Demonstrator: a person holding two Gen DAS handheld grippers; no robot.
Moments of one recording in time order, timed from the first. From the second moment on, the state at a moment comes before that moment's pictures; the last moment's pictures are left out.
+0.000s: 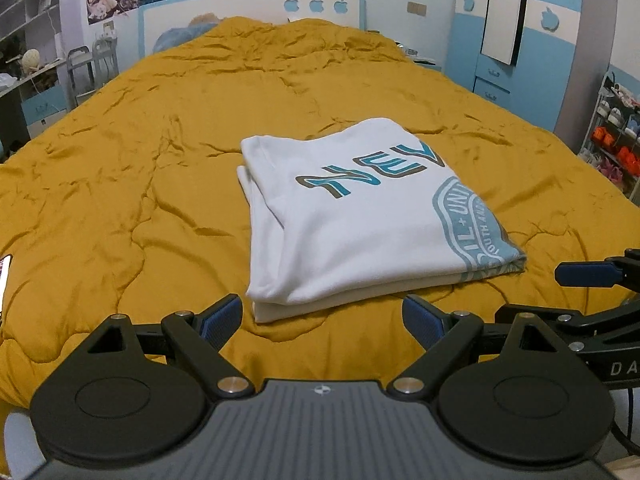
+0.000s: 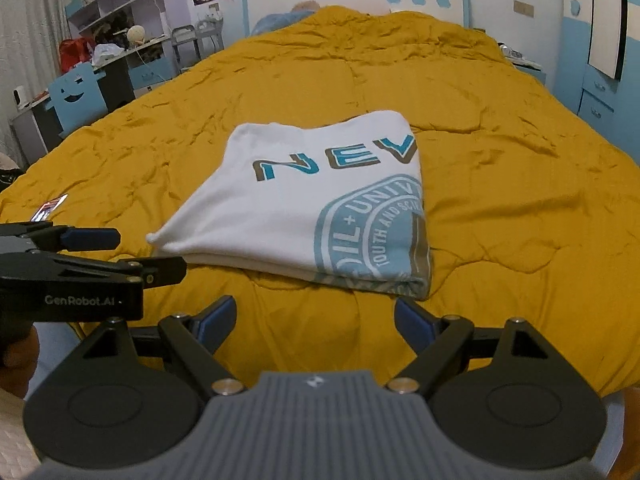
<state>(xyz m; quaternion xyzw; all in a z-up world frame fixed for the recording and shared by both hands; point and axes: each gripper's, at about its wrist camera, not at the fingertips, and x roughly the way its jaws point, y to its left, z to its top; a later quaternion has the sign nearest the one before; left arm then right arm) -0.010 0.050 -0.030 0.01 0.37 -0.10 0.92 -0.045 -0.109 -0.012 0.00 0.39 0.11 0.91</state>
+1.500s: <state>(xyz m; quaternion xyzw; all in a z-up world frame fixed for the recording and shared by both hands) -0.011 0.048 -0.030 0.02 0.37 -0.10 0.92 -0.039 -0.103 -0.019 0.00 0.40 0.11 0.91</state>
